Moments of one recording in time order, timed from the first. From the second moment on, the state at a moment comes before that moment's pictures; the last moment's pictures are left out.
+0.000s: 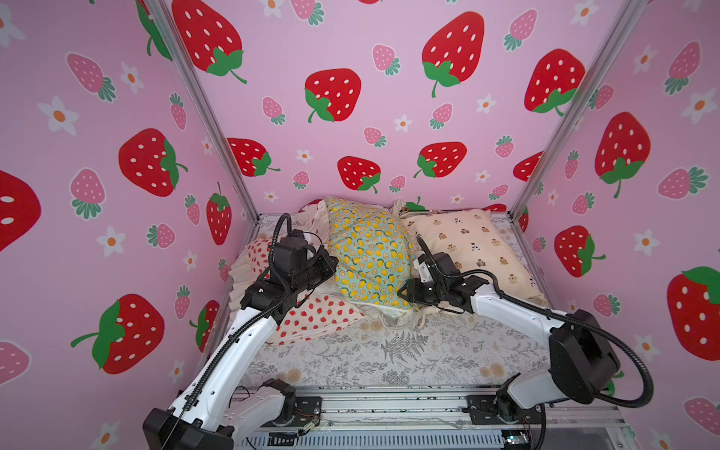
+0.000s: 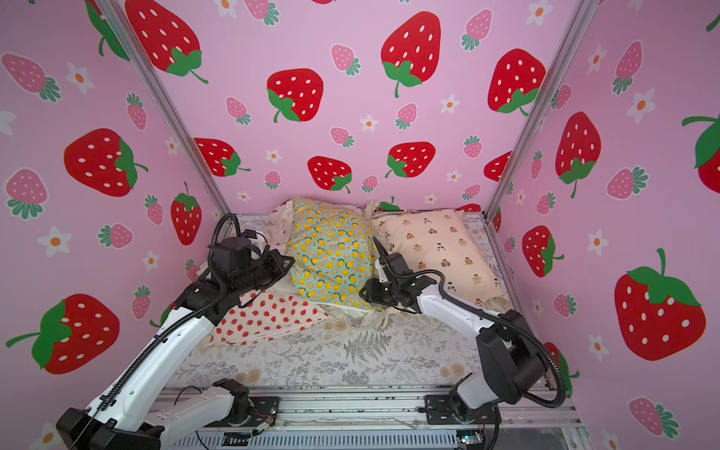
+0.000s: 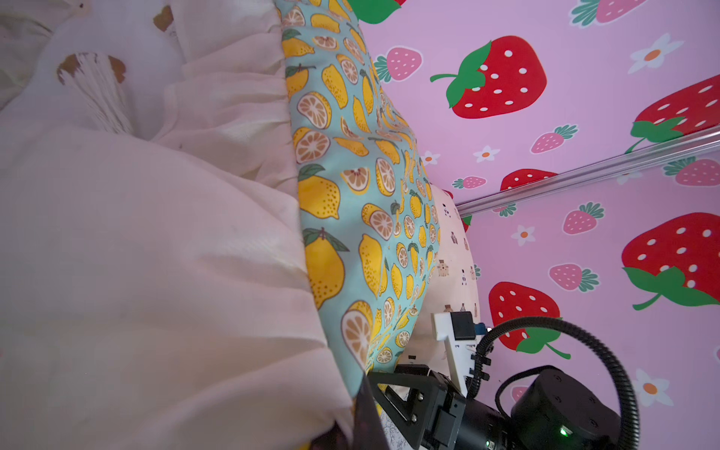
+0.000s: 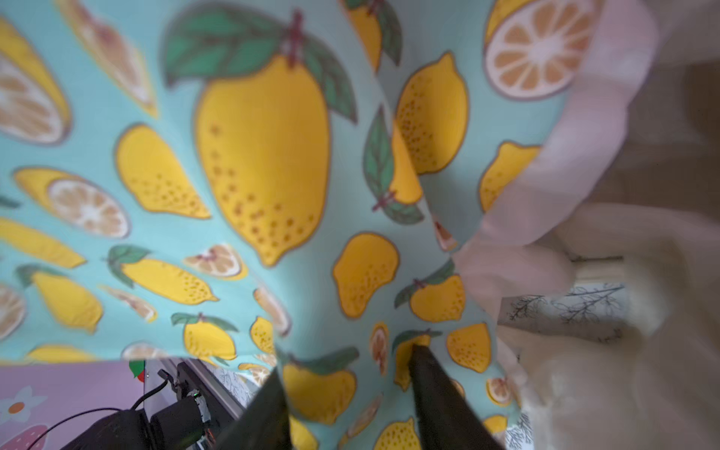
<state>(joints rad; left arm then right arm) -0.33 1.07 1.07 -0.54 0.18 -0.85 0.71 1.50 0.97 -0.31 -0.30 0.70</state>
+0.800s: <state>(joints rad) -0.61 1.13 0.86 -0.43 0.07 -1.14 0.62 1.58 1.48 -0.82 0.12 0.33</state>
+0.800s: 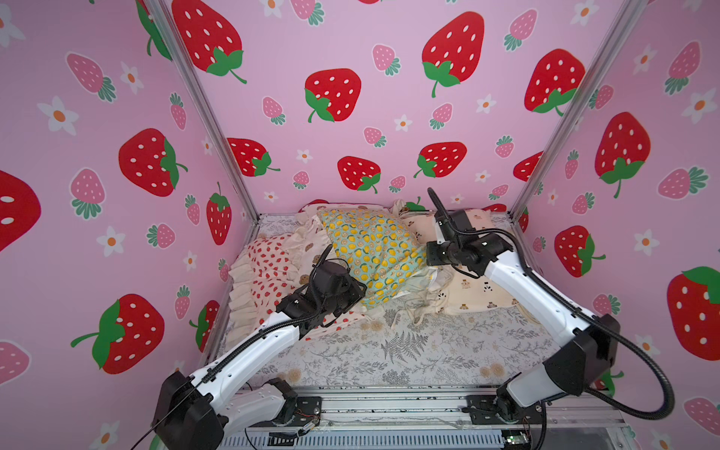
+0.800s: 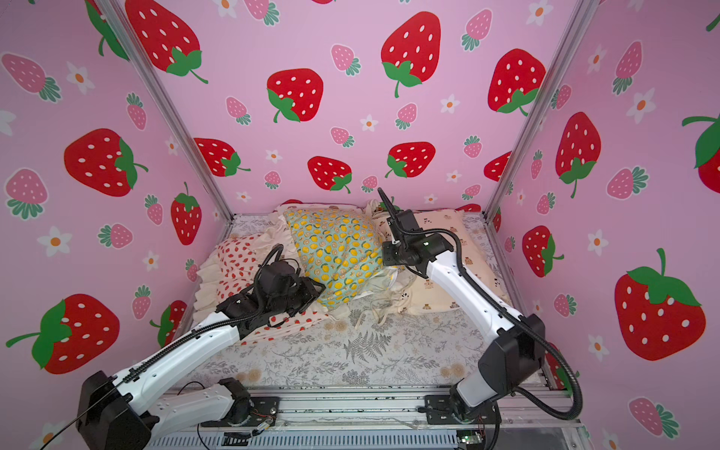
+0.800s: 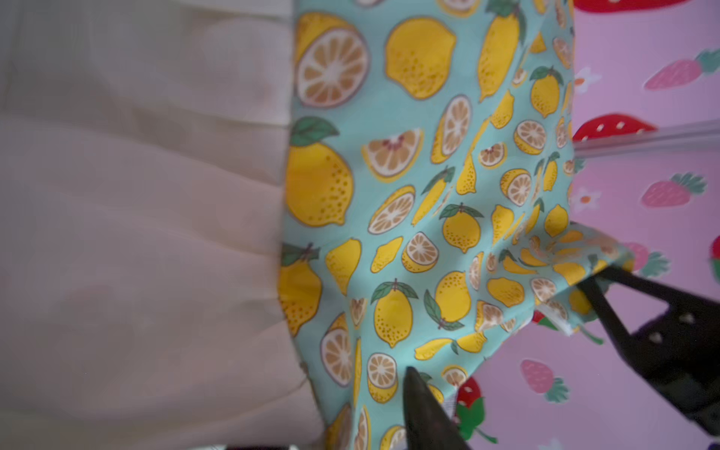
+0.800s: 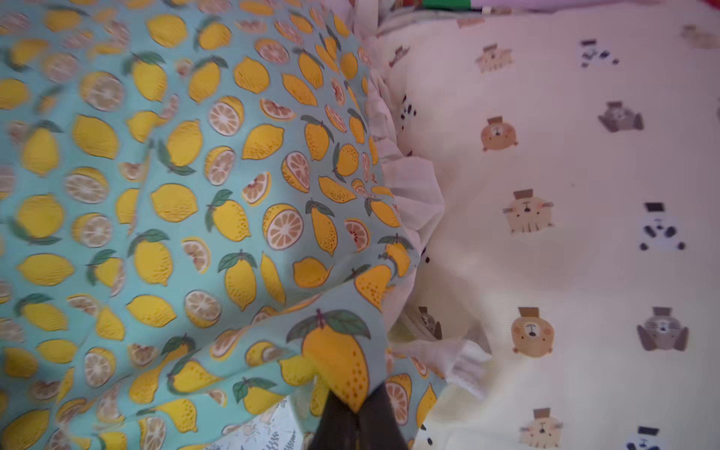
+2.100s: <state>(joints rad) -0.86 1.41 0.60 0.21 -0.23 -0.57 0.54 1.63 1.41 -0.76 -0.02 0.35</state>
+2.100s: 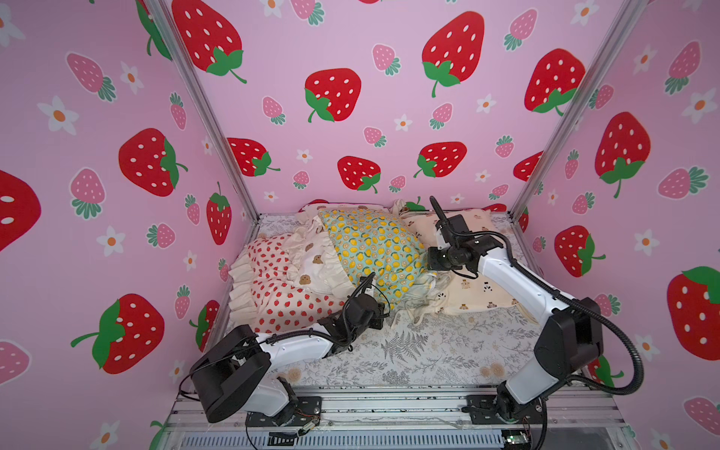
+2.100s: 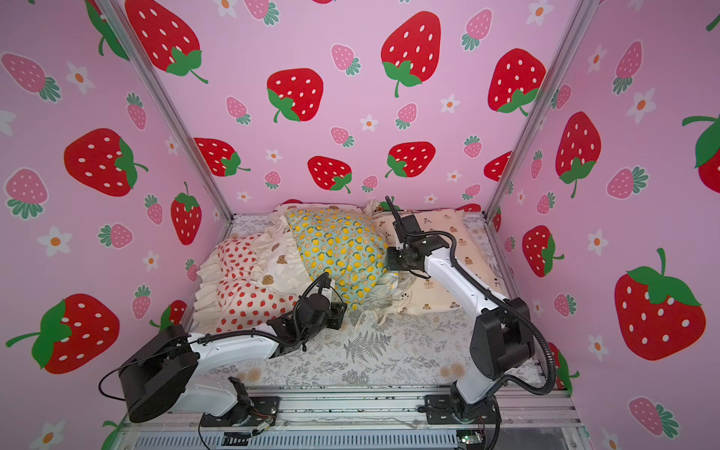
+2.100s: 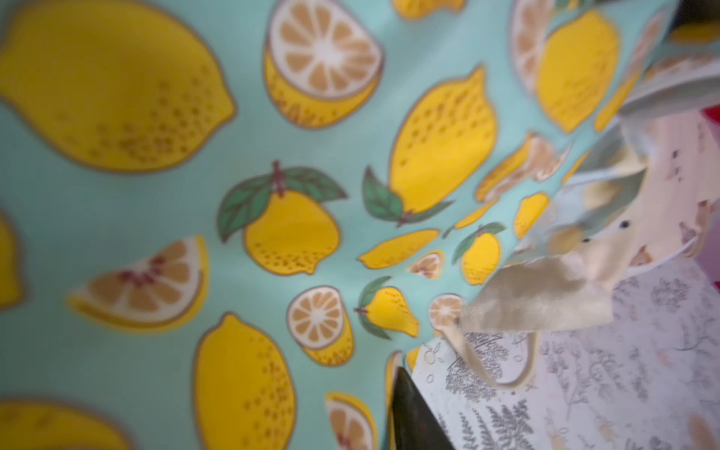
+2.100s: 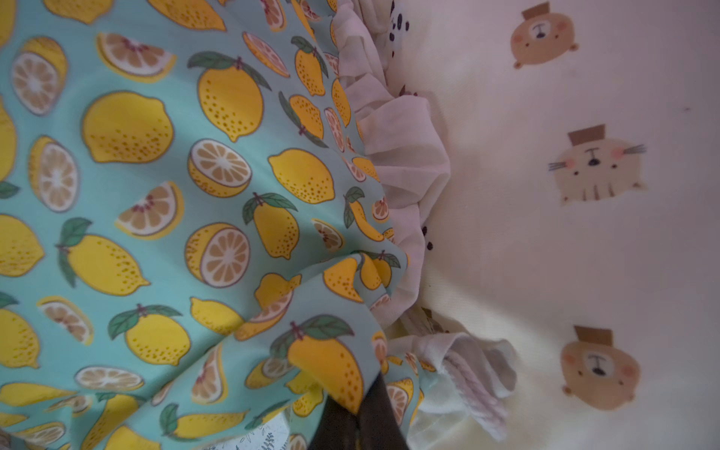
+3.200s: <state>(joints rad) -0.72 1.00 0.74 -0.17 0.04 -1.50 0.95 1.15 0.91 -0.39 -0.15 0.49</state>
